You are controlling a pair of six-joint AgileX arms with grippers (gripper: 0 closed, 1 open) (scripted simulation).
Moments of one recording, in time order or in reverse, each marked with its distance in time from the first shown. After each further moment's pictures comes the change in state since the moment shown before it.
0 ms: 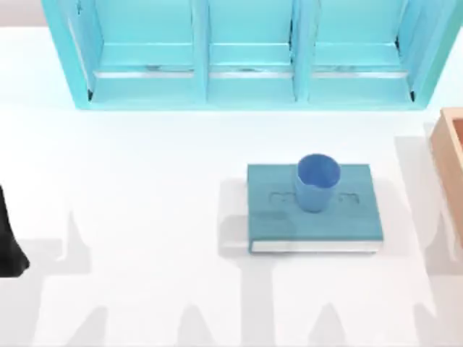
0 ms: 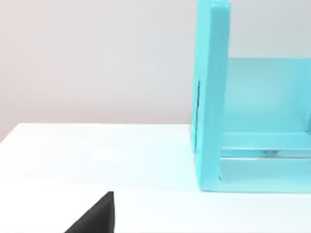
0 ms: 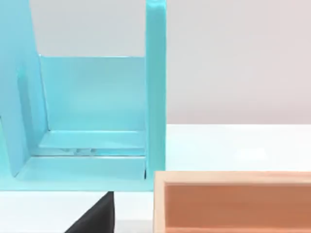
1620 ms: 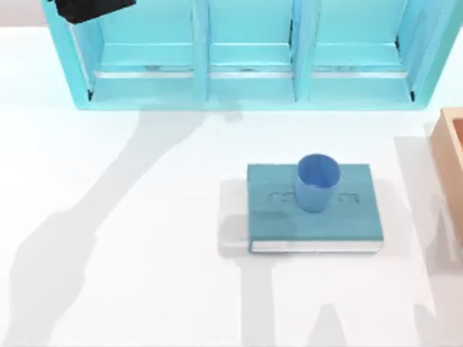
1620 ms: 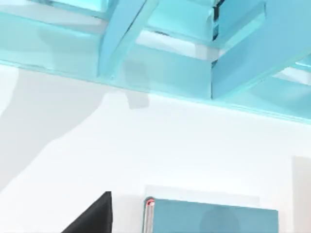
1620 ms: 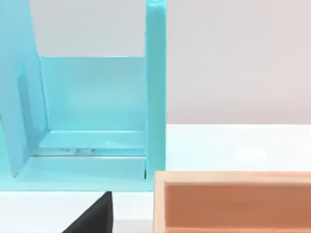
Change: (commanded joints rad) left arm -0.596 1.718 1.961 -1.099 -0.150 -0.701; right arm 0.000 0.000 0.000 0.000 0.000 0.000
